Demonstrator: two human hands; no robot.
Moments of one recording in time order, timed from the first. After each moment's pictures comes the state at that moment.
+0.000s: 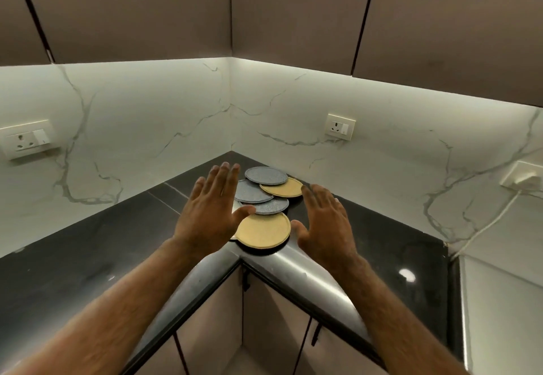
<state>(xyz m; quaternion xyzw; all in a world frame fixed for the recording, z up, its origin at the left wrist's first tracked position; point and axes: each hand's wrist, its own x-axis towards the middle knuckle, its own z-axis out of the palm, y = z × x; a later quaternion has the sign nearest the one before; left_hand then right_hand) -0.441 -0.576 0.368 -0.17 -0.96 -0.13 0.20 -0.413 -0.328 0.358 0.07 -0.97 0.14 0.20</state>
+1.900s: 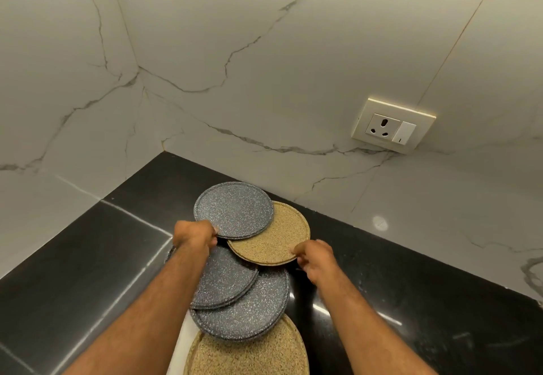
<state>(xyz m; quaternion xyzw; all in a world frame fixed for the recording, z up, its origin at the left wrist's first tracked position) -1.020 -0.492 0.136 0.37 -0.74 -0.55 -0.12 -0.916 -0.260 0.132 -0.47 -0.53 0.70 -0.05</state>
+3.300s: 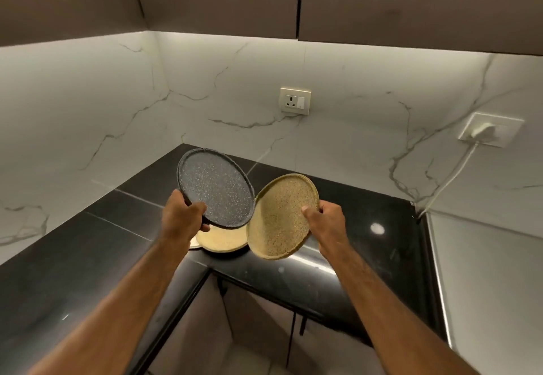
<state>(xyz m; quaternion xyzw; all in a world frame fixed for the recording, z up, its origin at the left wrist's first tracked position) -0.552 -0.519 0.322 0.08 -0.79 -0.61 0.03 -0.490 -0.252 0.286 -0.26 -0.75 0.58 0.16</state>
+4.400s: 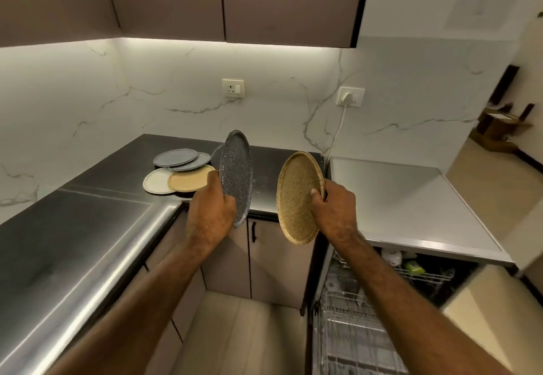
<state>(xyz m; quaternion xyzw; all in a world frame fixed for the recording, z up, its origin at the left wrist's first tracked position) -0.142 -0.520 0.371 -0.22 -0.90 -0.36 0.12 -0.047 -0.304 0.354 -0.25 -0.86 0.33 0.31</state>
